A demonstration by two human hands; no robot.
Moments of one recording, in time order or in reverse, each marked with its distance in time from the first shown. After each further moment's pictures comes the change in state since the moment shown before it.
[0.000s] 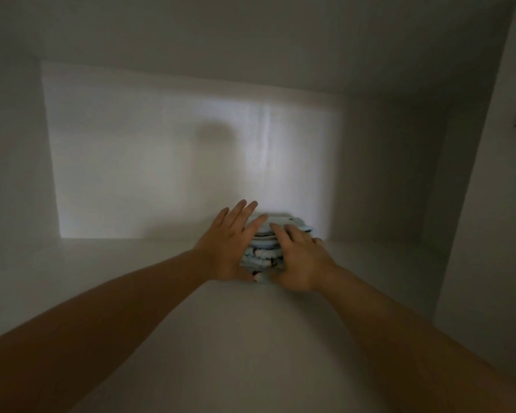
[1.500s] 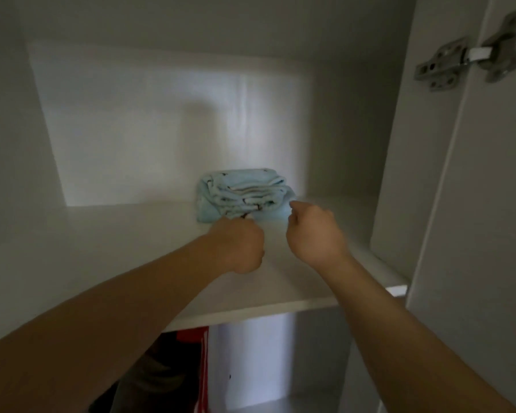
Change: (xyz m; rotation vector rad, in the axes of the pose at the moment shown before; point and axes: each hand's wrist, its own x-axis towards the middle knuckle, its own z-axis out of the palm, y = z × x) left_hand -0.085 0.133 -0.098 -0.036 -0.332 -0.047; right_hand -0.164 -0.048 -0.046 0.342 0.353 0.313
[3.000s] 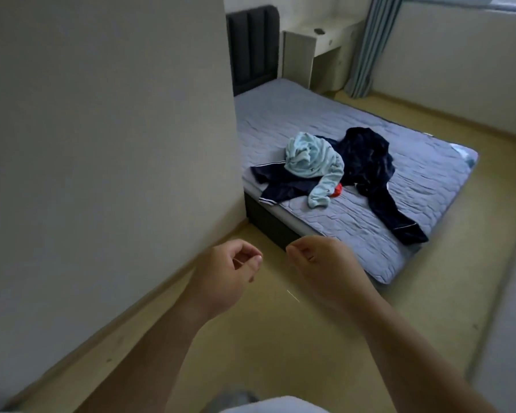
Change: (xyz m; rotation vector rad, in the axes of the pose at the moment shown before) left_hand -0.705 0.634 -0.096 -1.066 -0.846 1.726; right_hand -0.991 -0.158 -0.333 -0.419 0.911 1.825
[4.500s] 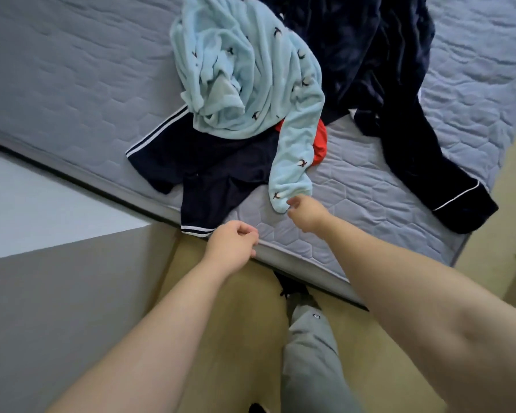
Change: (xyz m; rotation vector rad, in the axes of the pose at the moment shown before) left_hand 0.822 -0.172 0.351 0.133 -0.542 -0.789; right_hand 0.772 0.530 0.134 0.161 -0.572 0.824
